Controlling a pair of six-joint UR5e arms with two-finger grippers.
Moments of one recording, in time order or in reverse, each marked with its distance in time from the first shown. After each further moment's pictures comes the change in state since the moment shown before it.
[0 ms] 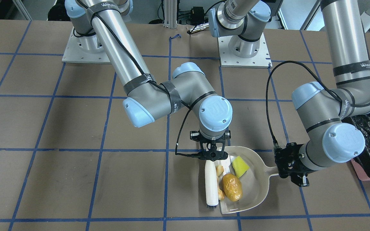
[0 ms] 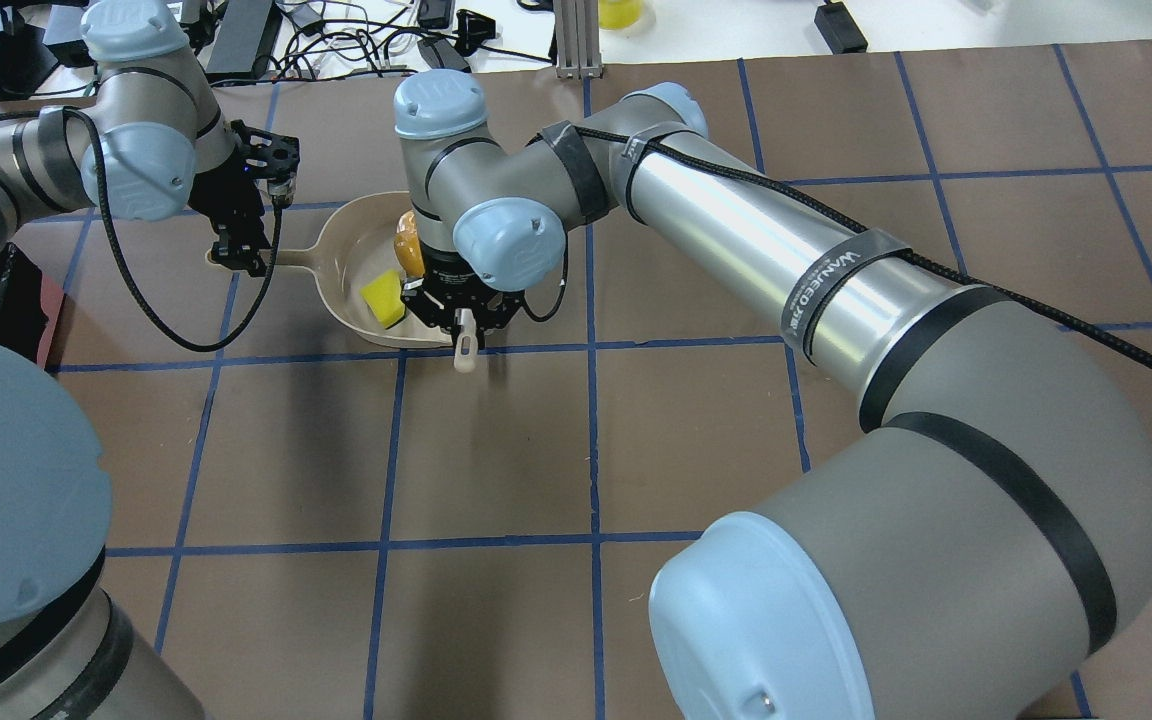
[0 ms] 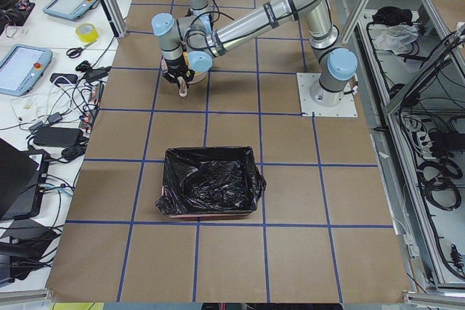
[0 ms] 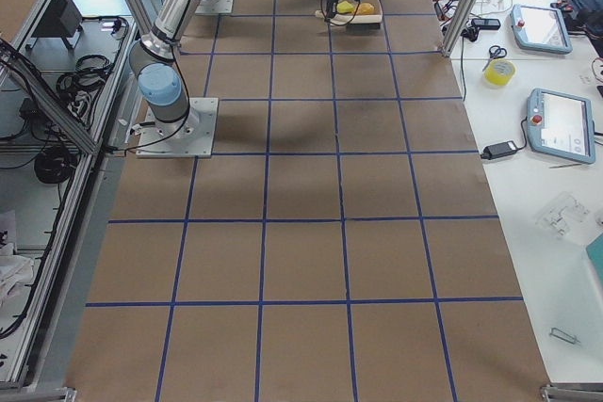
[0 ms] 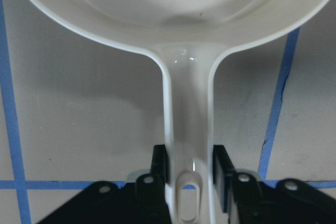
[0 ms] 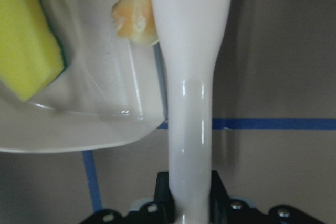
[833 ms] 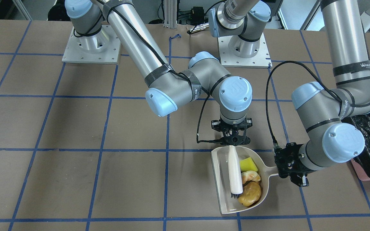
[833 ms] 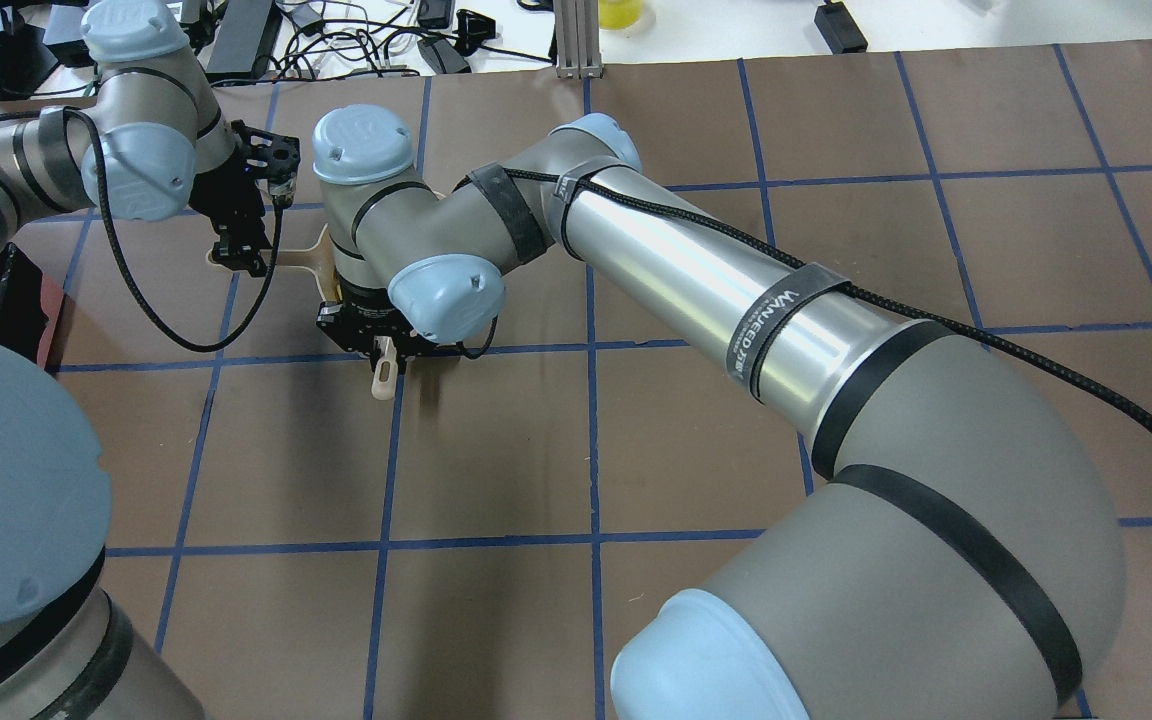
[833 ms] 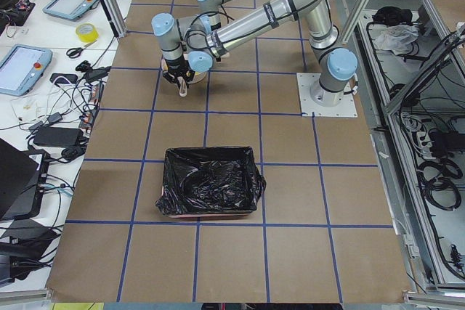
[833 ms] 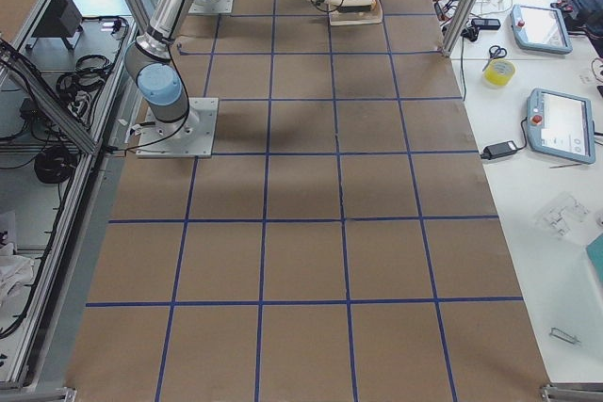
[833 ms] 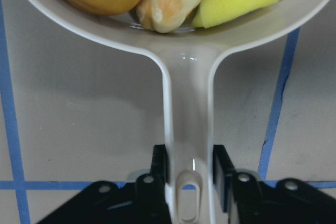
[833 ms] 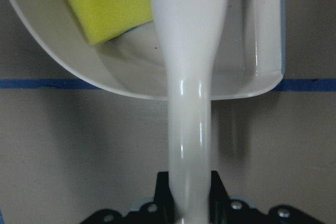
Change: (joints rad) left arm 0.000 0.001 -0.001 0.000 -0.004 0.001; right arm 0.077 0.001 -0.005 -0.102 0.047 0.083
